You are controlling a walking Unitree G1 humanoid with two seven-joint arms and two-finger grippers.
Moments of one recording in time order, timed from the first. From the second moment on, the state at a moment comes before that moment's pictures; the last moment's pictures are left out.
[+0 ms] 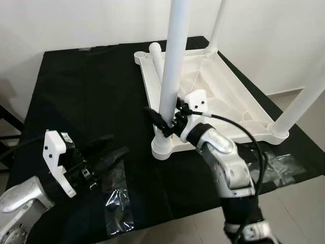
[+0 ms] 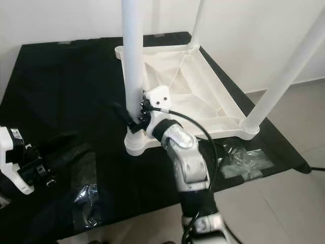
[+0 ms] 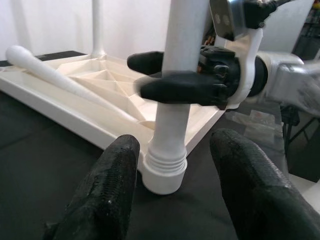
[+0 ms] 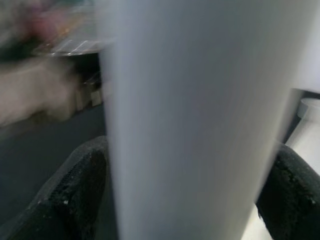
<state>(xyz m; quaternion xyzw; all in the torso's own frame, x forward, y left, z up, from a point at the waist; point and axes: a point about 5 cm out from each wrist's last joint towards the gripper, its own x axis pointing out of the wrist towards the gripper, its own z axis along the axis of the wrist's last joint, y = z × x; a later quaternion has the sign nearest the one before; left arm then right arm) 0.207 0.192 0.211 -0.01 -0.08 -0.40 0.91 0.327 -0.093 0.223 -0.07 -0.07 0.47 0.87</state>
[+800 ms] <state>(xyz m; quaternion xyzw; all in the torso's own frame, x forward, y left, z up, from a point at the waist) 0.206 0.190 0.206 -0.01 -0.07 -0.40 0.91 0.363 -0.130 0.231 -0.08 -0.03 0.61 0.79</state>
